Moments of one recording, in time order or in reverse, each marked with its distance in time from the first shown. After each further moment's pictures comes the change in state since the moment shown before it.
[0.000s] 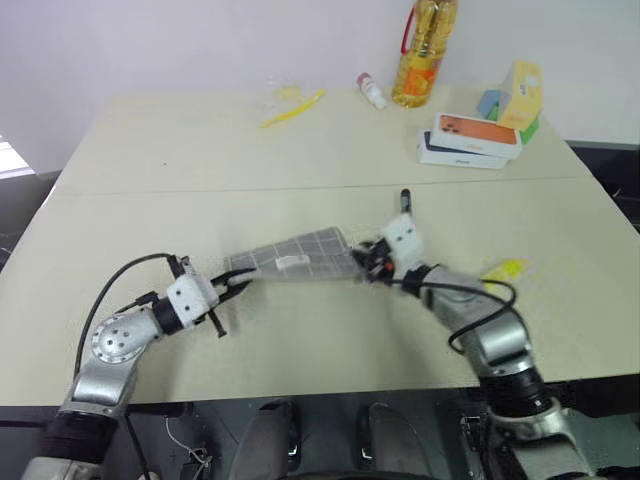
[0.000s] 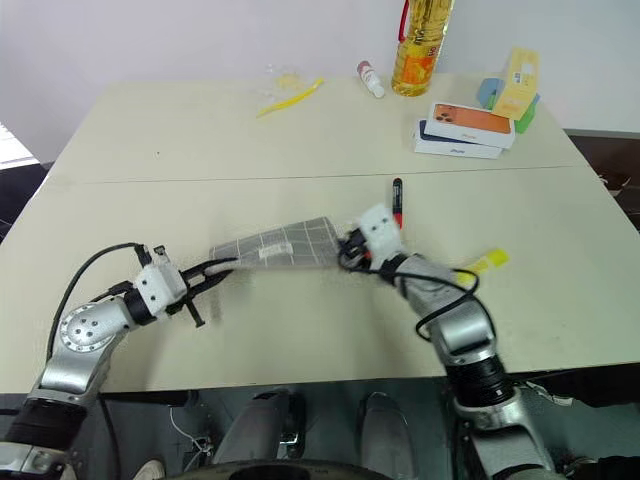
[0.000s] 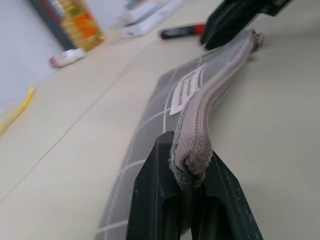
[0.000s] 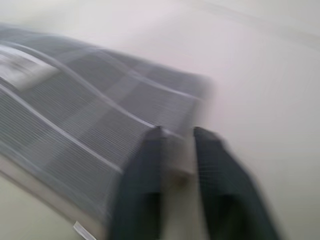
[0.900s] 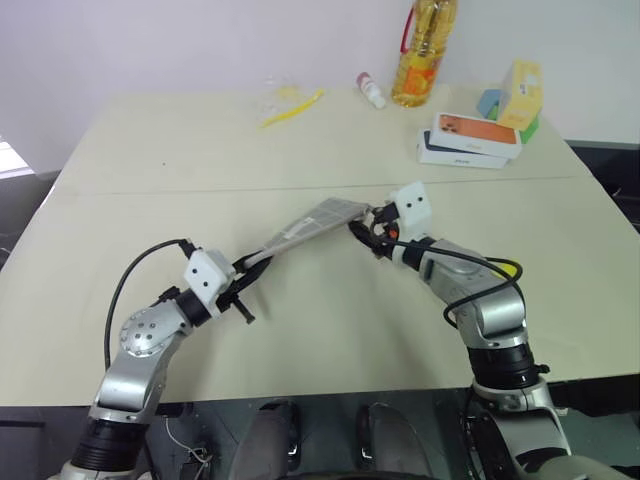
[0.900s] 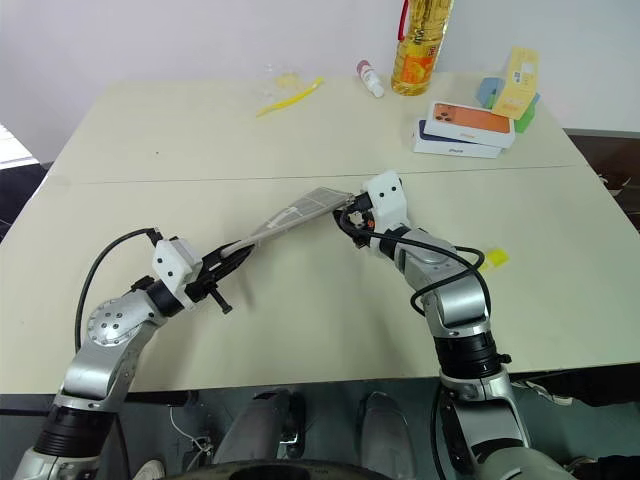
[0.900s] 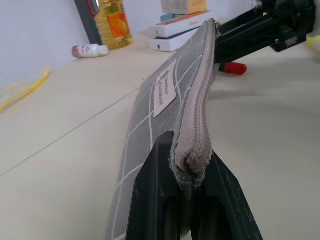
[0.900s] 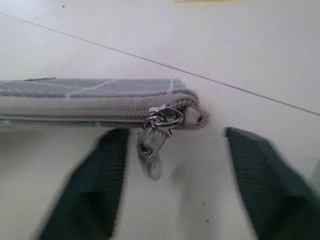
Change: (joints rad) left arm 0.000 -0.130 0.007 -0.214 -0.014 0.296 0.103; right arm -0.105 0.125 -0.049 0.052 0.031 0.058 -0.028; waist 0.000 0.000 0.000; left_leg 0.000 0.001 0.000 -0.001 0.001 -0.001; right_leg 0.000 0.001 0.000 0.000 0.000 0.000
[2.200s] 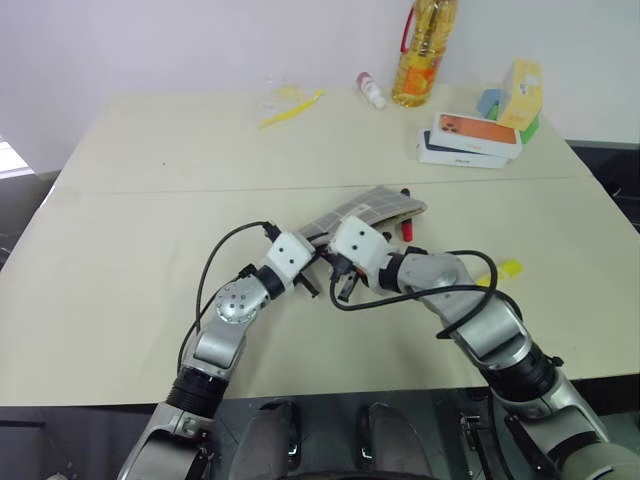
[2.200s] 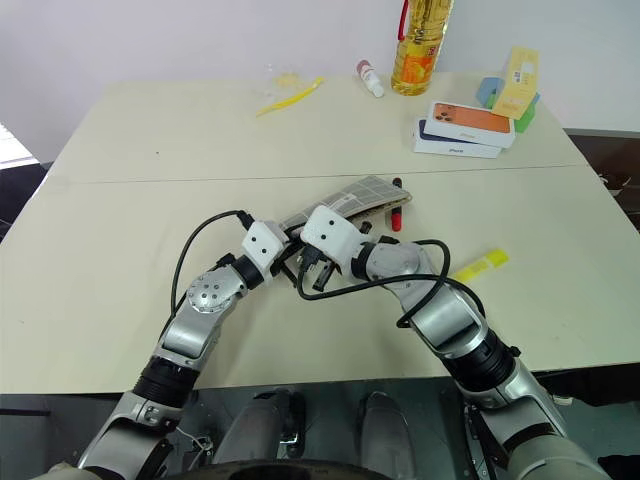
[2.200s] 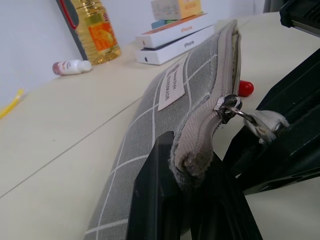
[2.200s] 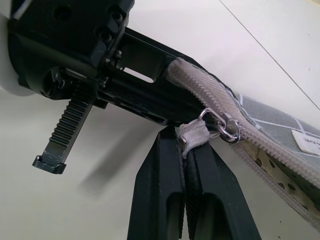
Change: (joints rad) left arm -0.270 -0.287 -0.214 0.299 0.298 -0.073 0.193; right arm -0.059 -0.196 0.376 -0.255 -0.150 0.139 0.178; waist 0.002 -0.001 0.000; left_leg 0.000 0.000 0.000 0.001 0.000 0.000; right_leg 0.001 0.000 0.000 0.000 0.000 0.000
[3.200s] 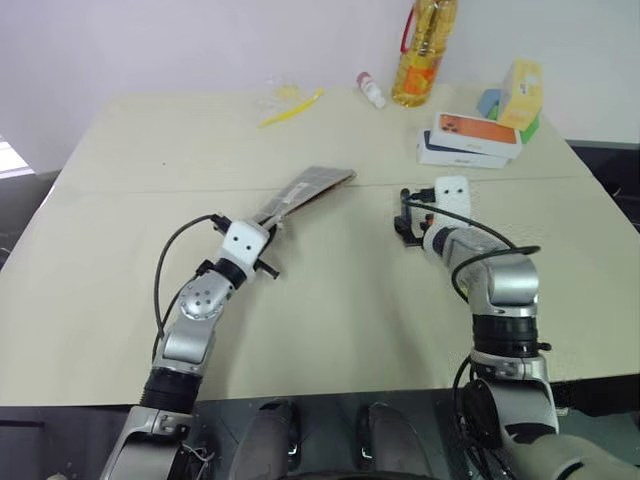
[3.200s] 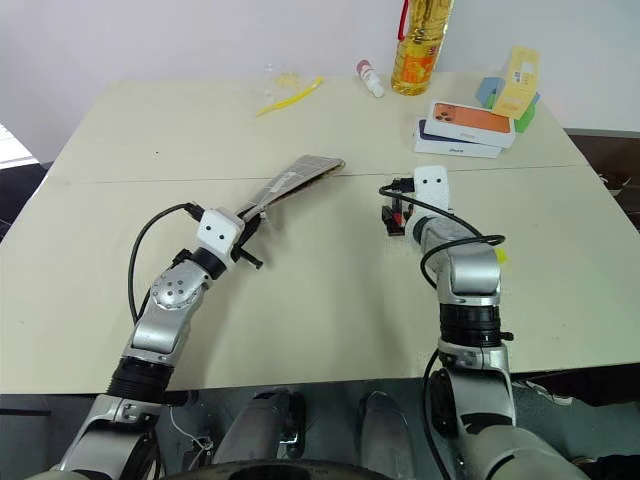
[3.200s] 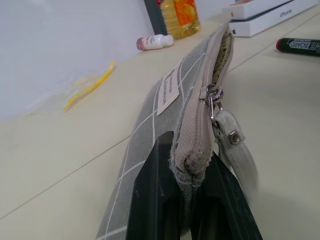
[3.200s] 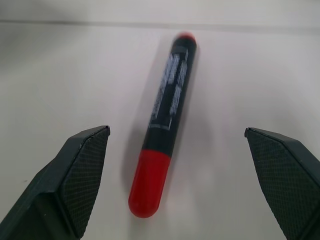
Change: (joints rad) left arm 0.017 0.079 0.152 0.028 0.013 -0.011 0.117; right arm -0.083 0.261 -0.599 0.465 0.038 0.151 -0.446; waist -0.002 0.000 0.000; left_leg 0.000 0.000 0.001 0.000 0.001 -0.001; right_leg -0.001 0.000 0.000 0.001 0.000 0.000
